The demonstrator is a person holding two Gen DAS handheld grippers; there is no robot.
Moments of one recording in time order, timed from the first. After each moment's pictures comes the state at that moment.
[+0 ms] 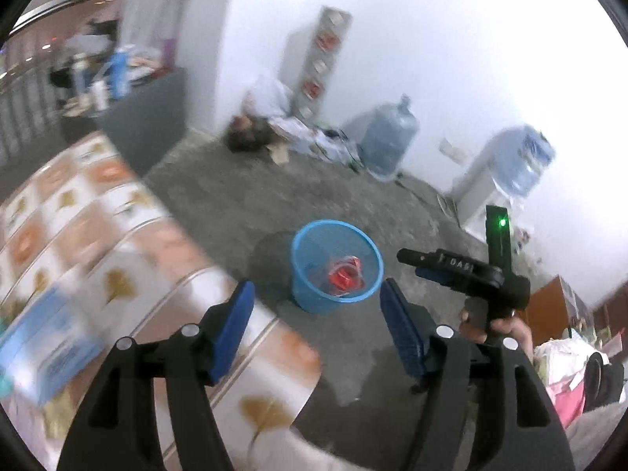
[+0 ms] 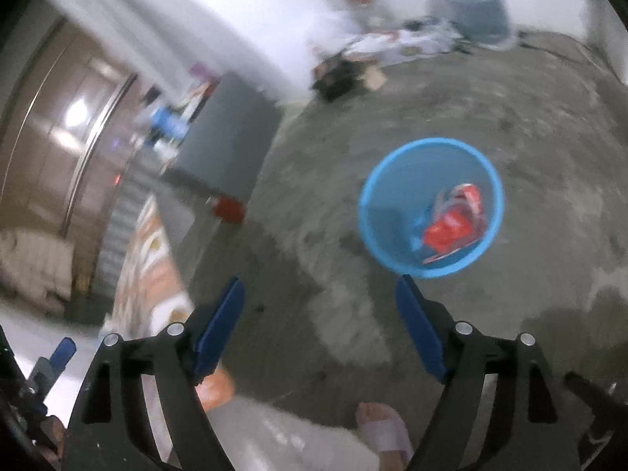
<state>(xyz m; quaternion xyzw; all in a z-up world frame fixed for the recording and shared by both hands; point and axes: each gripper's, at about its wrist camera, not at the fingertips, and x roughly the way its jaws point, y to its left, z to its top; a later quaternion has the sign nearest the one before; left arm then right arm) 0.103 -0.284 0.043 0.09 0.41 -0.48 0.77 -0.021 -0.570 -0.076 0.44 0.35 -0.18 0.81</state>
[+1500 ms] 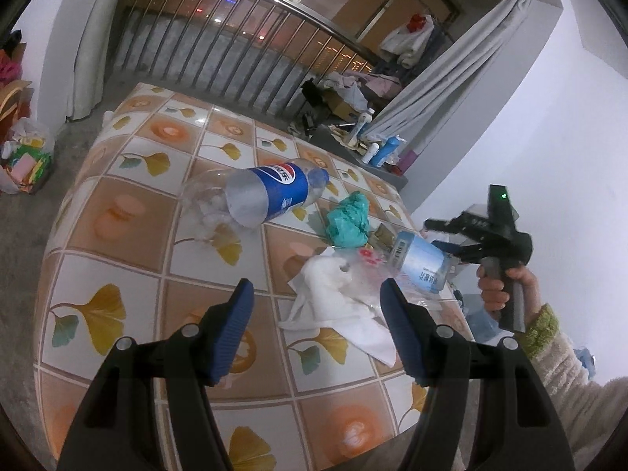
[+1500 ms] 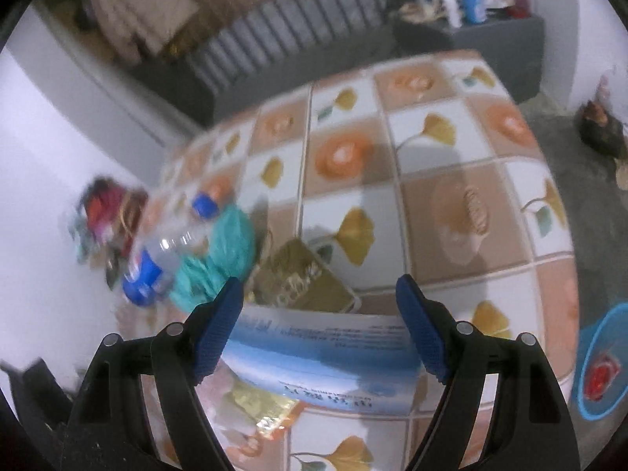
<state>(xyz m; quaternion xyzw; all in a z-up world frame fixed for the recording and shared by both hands) 0.090 0.167 -0.012 -0.22 0.33 -0.20 0.90 0.288 -0.257 -0.009 0.15 0.50 0.14 0.84</state>
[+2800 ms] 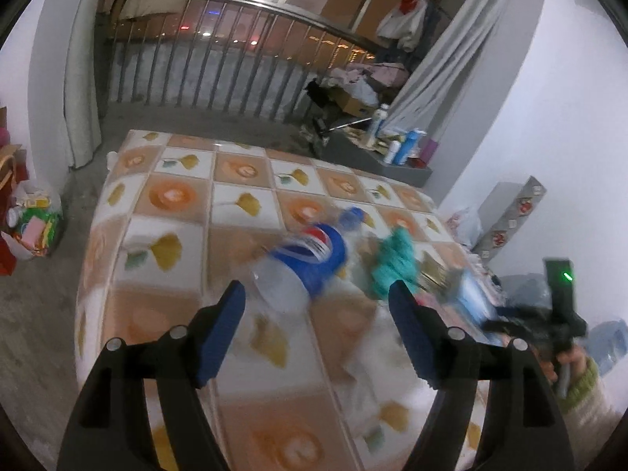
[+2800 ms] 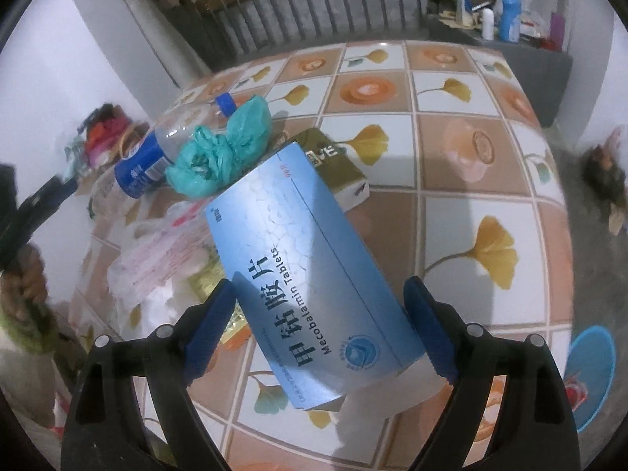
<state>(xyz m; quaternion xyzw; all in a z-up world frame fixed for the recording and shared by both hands) 0.186 0.177 0.016 -0.13 0.34 -0.17 0.92 0.214 -0.235 -0.036 0.05 0.50 0.17 0.85</state>
